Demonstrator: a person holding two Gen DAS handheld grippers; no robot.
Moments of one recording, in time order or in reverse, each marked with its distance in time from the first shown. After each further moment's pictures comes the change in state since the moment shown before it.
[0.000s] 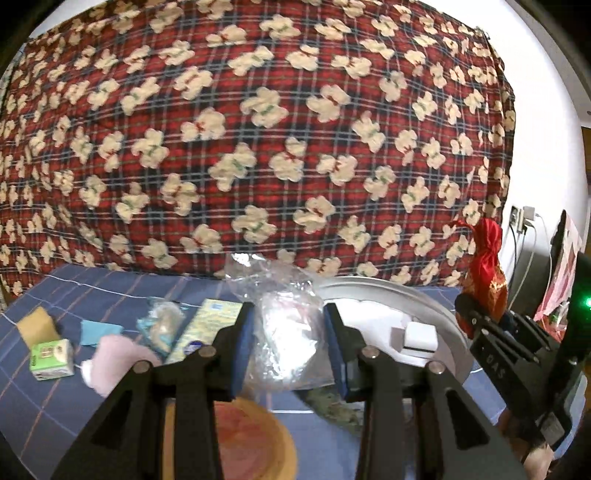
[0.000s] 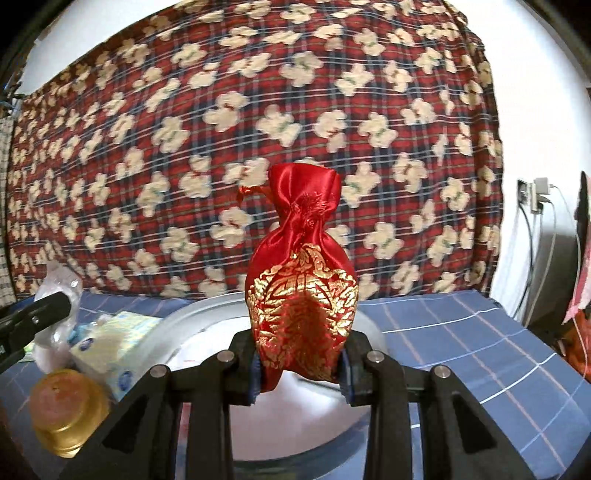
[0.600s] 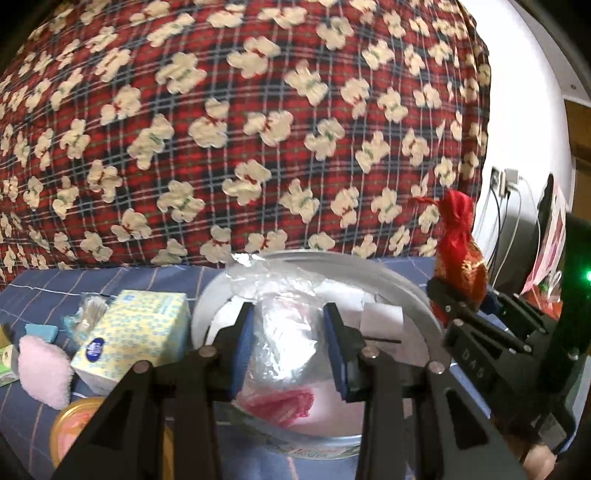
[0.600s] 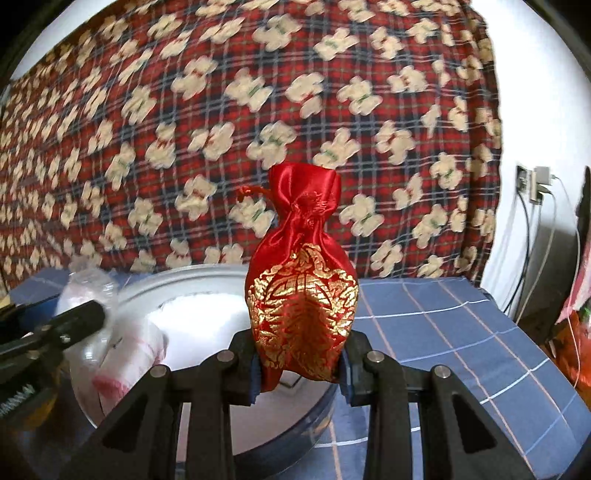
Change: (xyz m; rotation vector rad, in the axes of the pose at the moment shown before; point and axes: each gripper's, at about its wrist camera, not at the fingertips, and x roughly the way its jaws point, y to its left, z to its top) left arm 0.055 -0.079 -0.011 0.074 0.094 -0.089; right arm 0.036 -0.033 -0.007 -0.051 0.109 -0.010
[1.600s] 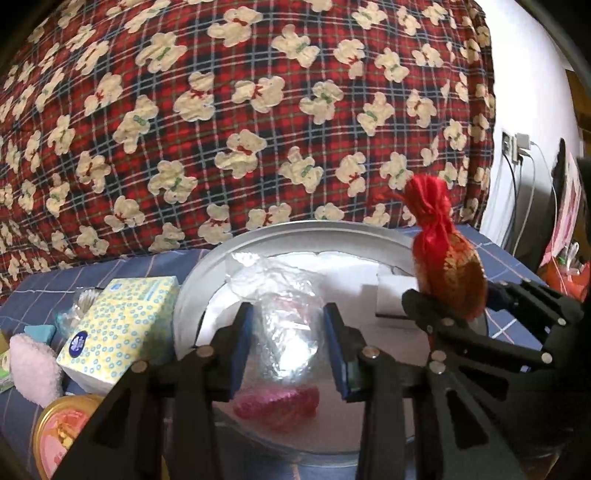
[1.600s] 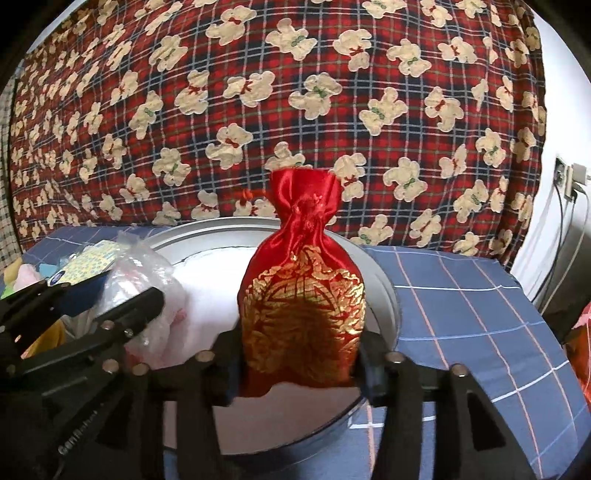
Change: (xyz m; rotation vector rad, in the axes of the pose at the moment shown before) left arm 0.037 -0.015 -0.018 0.085 0.079 0.057; right arm 0.022 0.020 -0.012 -0.060 0.141 0.086
